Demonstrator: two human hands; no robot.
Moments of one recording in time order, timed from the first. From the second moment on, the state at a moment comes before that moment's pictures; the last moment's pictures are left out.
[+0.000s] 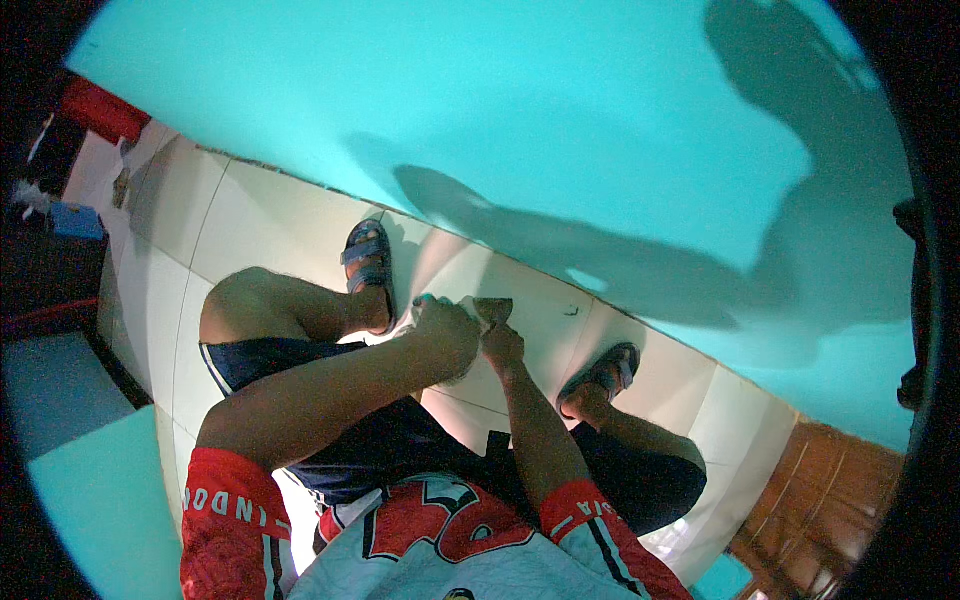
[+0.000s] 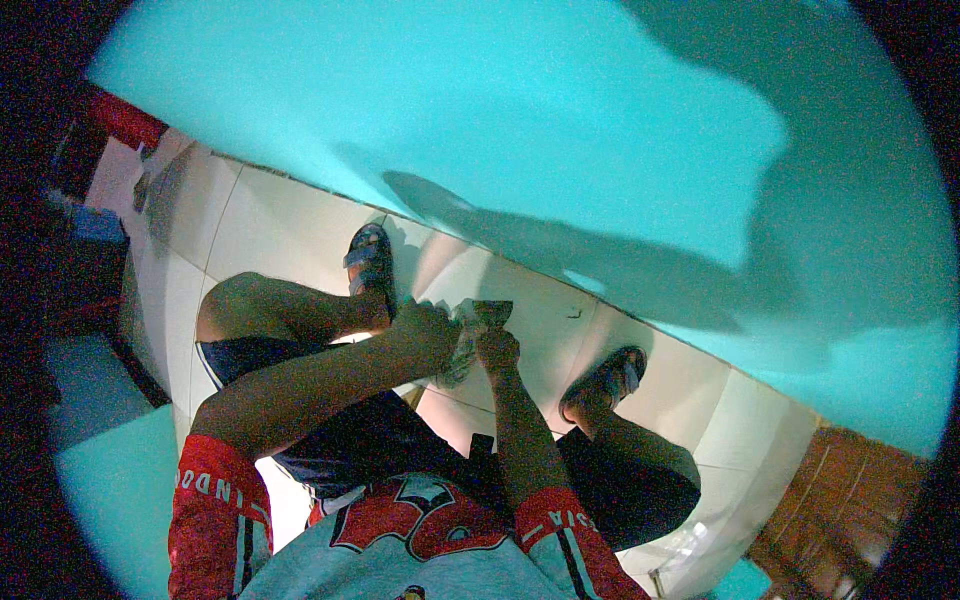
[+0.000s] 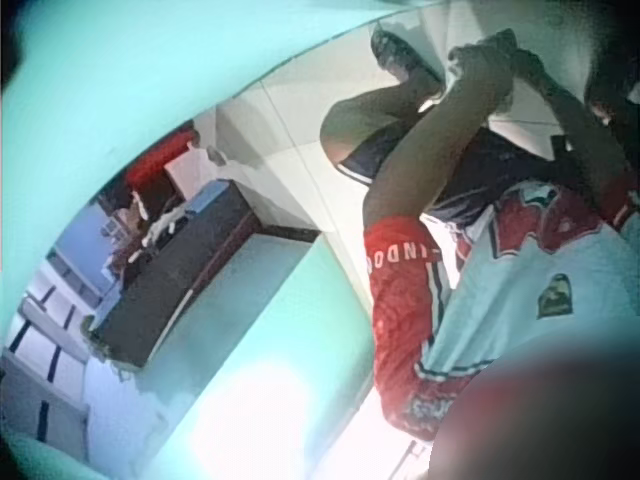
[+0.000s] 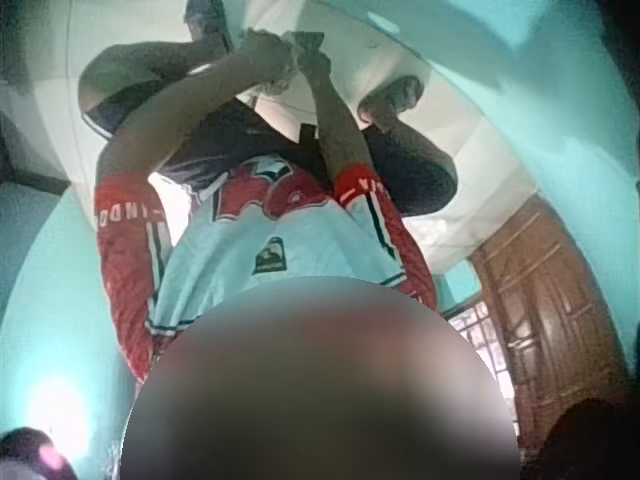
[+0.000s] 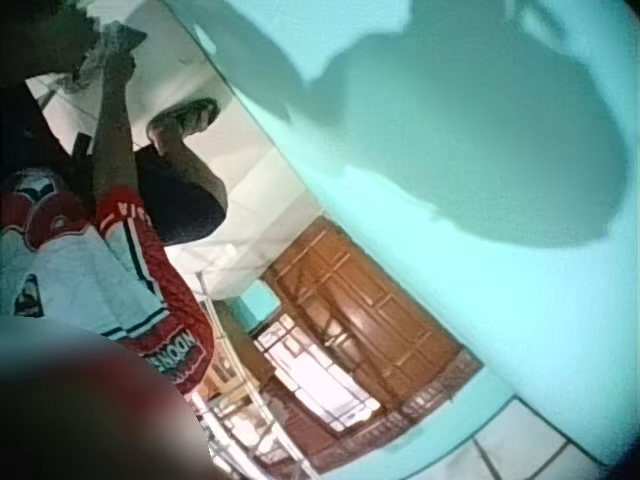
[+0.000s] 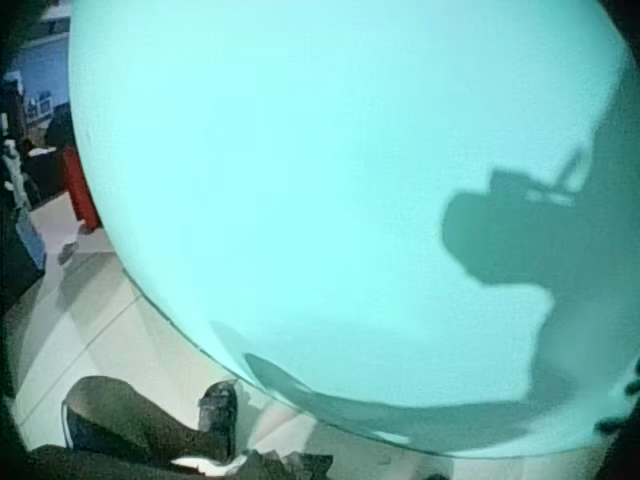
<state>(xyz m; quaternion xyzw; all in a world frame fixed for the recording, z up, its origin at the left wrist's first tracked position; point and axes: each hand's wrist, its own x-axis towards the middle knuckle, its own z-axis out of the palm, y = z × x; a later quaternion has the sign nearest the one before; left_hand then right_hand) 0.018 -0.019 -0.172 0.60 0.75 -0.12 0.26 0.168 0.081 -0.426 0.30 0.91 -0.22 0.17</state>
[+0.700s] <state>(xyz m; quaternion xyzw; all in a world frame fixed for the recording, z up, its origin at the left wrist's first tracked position) 0.032 -0.046 -0.214 0.54 0.72 -0.14 0.40 0.098 0.073 -0.474 0.16 0.98 -0.07 0.08</state>
